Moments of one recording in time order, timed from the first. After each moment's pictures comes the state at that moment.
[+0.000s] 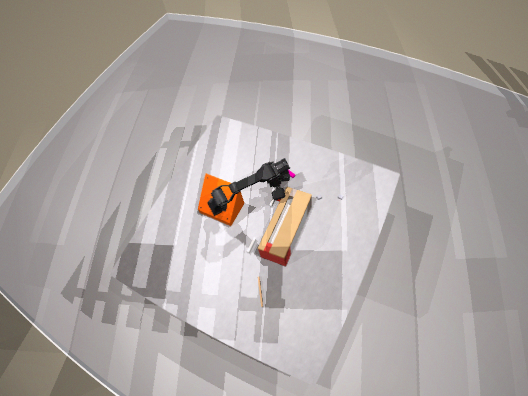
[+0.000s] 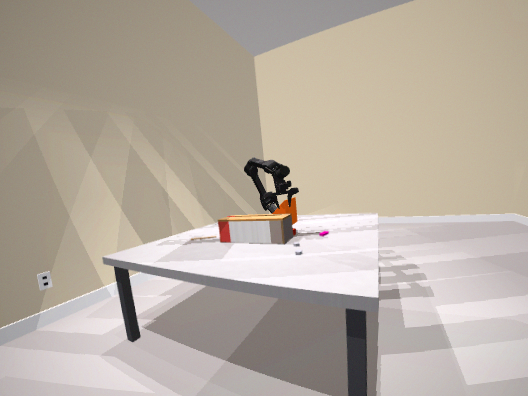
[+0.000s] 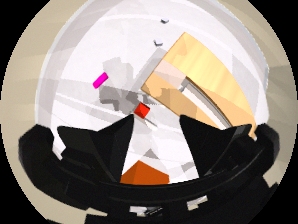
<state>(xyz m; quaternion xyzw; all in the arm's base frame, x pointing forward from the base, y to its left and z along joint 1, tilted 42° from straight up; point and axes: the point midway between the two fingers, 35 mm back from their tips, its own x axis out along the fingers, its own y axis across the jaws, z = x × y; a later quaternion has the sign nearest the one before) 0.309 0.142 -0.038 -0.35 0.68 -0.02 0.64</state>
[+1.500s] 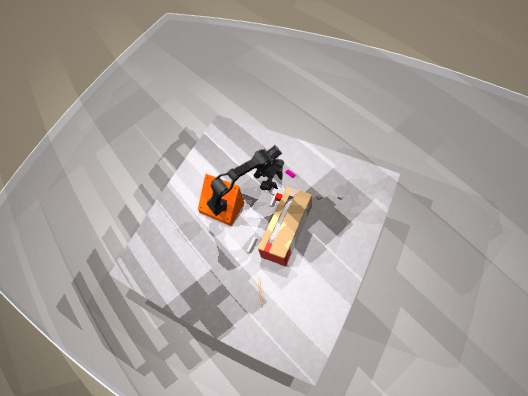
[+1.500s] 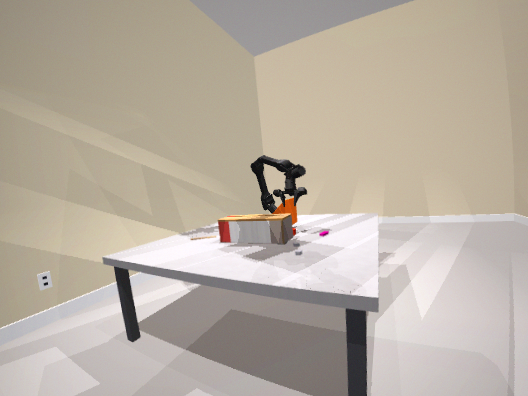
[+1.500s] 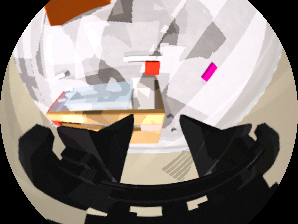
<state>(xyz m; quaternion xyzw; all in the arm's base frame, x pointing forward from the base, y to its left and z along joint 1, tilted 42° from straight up) 0.288 0.171 -0.054 -0.77 0.25 0.54 -0.24</state>
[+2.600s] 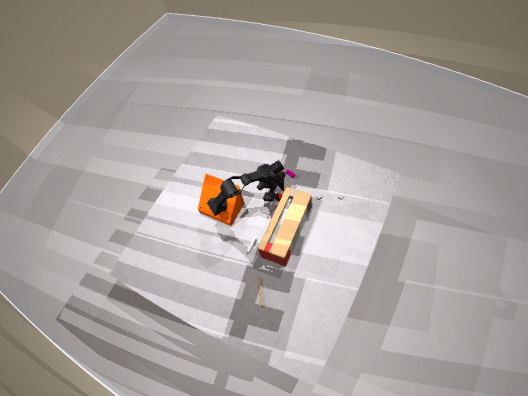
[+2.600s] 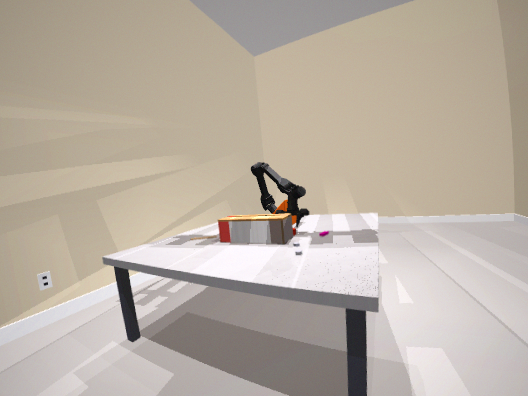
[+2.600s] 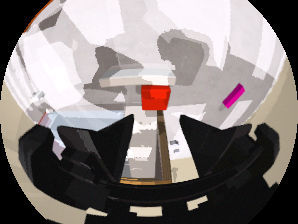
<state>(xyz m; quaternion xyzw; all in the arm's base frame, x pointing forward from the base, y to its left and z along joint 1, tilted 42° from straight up) 0.275 0.096 -0.145 -0.77 0.25 0.54 -0.24</state>
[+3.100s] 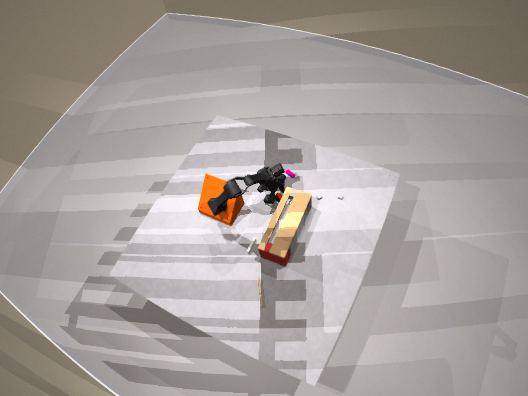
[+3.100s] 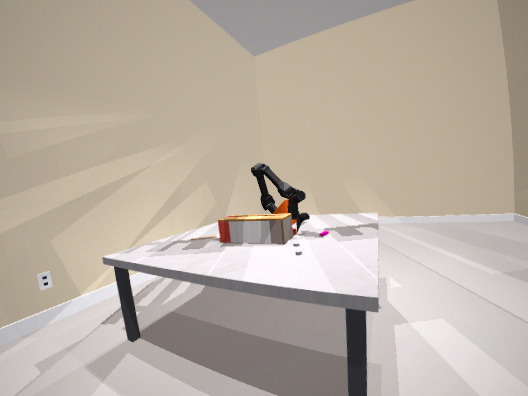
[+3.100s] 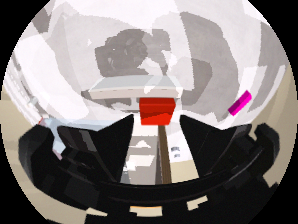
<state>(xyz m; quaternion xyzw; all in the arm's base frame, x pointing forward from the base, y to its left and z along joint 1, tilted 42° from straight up) 0.273 0.081 -0.164 -0.77 0.25 0.54 -0.24</state>
